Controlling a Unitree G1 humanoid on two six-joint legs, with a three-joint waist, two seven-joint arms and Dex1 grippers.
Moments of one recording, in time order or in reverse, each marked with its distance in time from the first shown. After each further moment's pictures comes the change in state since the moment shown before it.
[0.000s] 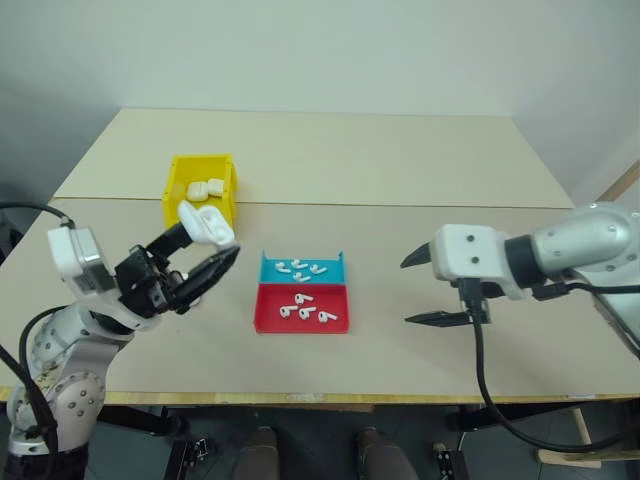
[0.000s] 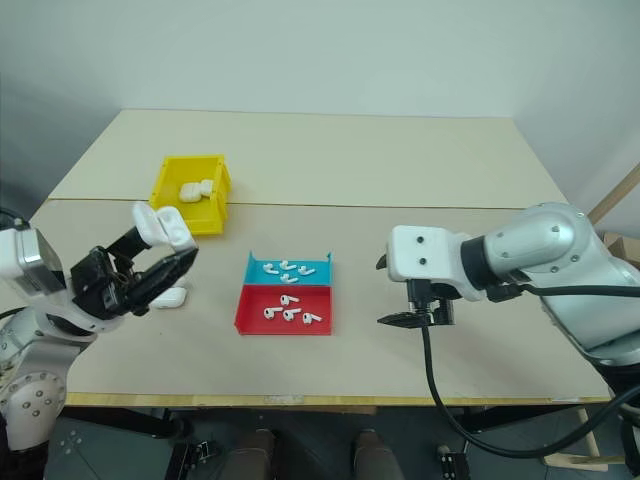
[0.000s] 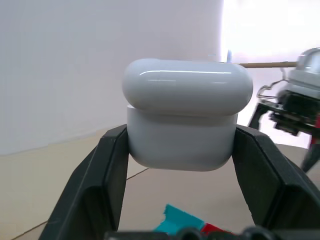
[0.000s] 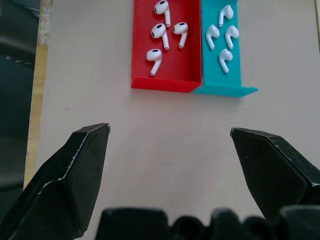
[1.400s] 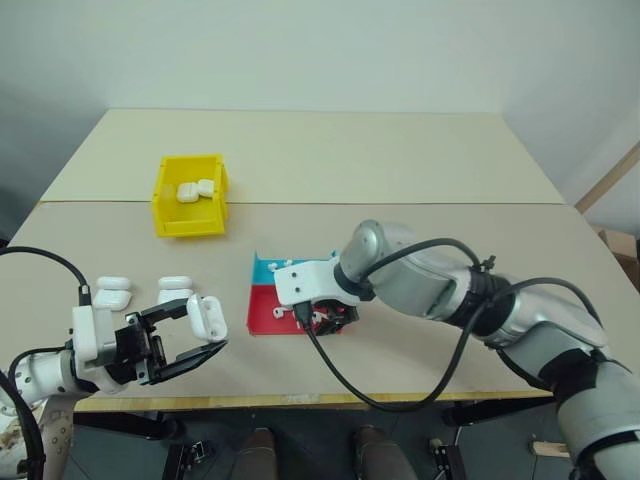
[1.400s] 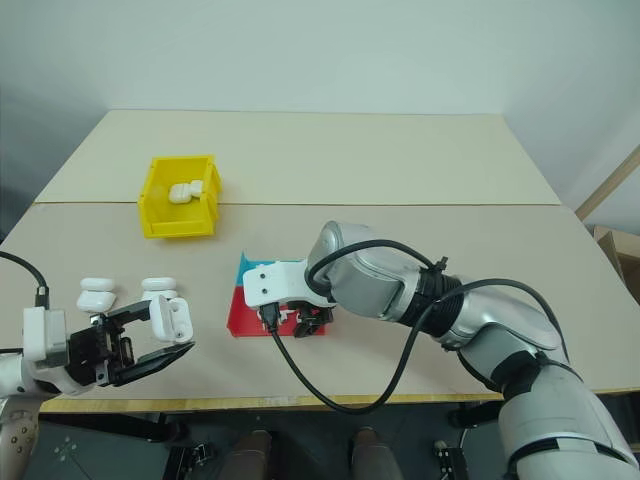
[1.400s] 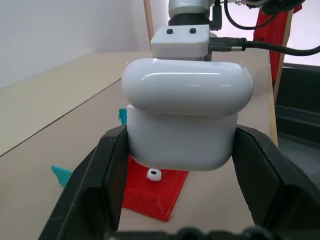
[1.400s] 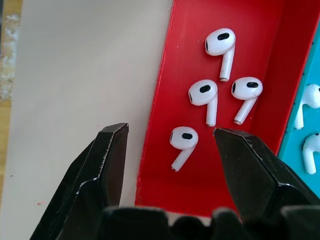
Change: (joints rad) left arm 0.262 0.043 0.096 0.121 0.249 -0.177 -0.345; right arm -0.492 0.618 0.726 0.377 -0.333 0.268 -0.044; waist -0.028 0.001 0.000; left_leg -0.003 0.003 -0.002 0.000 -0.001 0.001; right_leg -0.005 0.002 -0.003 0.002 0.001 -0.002
